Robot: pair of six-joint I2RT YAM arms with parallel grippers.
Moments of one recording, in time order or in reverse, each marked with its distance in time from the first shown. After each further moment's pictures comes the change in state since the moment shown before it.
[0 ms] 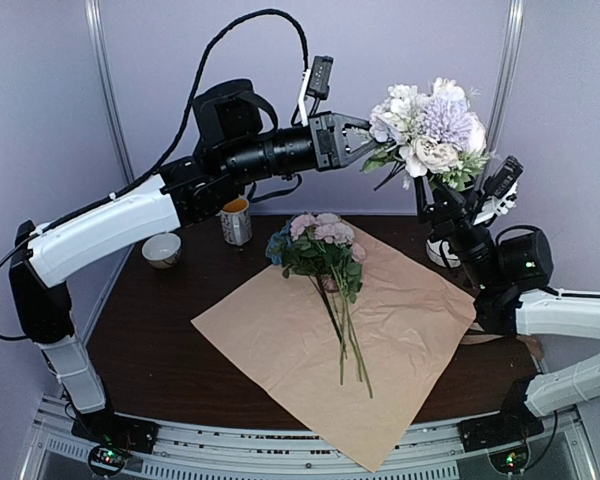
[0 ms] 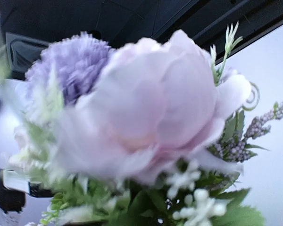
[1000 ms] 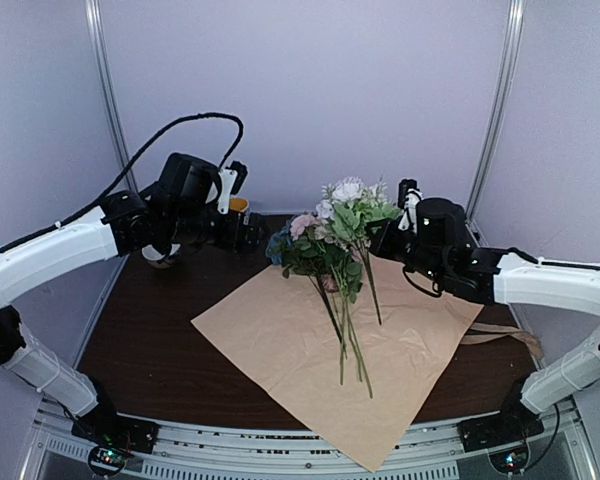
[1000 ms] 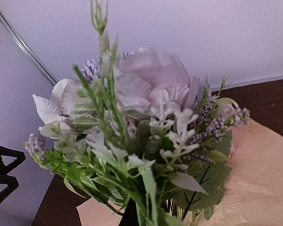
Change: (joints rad) left arm 0.198 -0.357 -0.506 -0.640 -0.682 0.309; right arm 0.005 0.145 0.263 -1.164 0.386 0.431
